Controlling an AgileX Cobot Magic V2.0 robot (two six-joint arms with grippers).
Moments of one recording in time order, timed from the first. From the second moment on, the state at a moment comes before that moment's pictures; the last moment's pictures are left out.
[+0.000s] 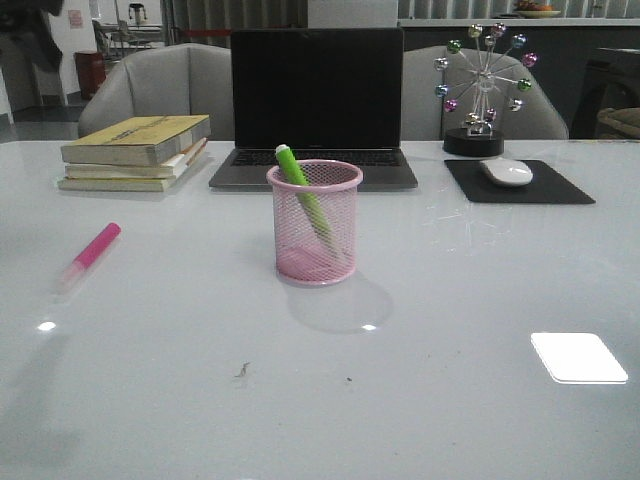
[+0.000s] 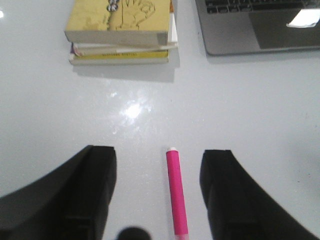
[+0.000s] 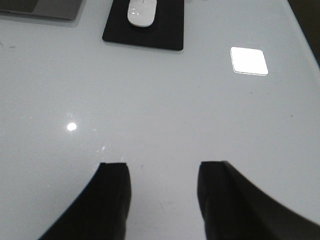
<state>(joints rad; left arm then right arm) -0.13 1.66 -1.32 -0.05 0.45 0.02 -0.10 0.79 -0.61 0.02 0.43 -0.08</state>
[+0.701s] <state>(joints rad) -0.13 2.13 -1.62 -0.19 0.80 0.02 -0.10 0.79 -0.61 0.02 0.44 -0.08</state>
